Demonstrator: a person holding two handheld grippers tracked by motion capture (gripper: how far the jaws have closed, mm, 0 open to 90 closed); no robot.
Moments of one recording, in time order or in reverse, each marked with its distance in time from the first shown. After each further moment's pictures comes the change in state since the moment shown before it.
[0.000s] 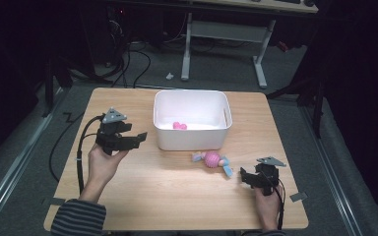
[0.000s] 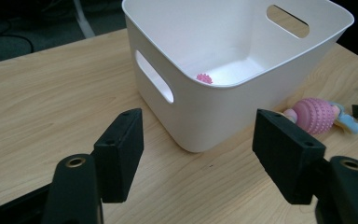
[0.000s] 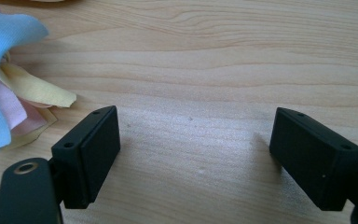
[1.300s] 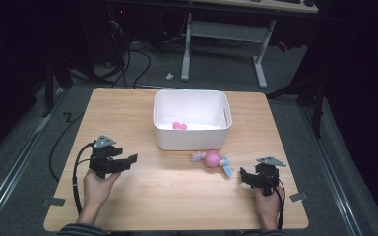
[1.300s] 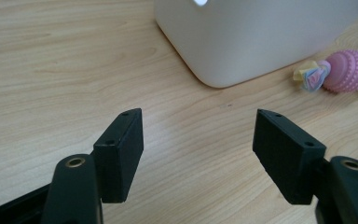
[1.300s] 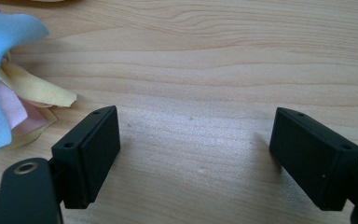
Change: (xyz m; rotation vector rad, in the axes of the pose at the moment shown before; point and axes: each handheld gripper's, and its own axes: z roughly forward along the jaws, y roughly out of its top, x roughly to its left) left arm 0.016 -0.080 0.014 0.063 0.008 -0.134; right arm 0.000 0.000 0.000 0.001 0.001 0.001
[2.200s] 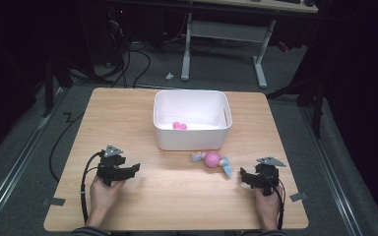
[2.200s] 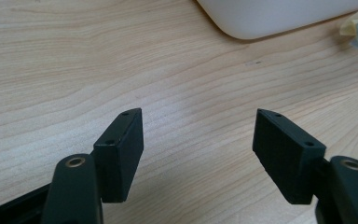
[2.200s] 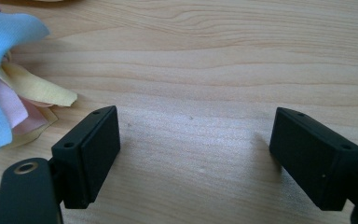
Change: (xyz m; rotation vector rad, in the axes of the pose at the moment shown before) left arm 0.003 -0.033 0.035 0.075 0.055 -0.005; right arm 0.000 0.000 0.000 -0.002 0.001 -0.003
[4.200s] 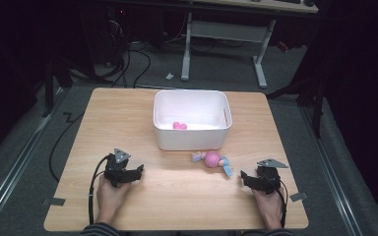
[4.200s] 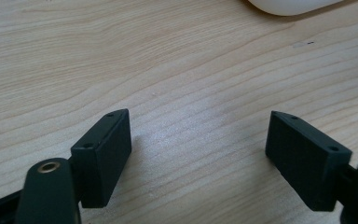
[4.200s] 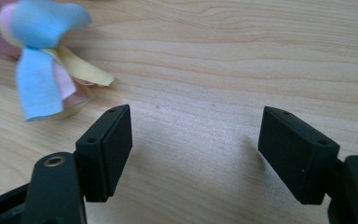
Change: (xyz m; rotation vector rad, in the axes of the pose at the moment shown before) left arm -0.004 -0.015 0.032 -0.034 0.132 0.090; right arm 0.000 -0.002 -0.014 0.017 0.087 -0.043
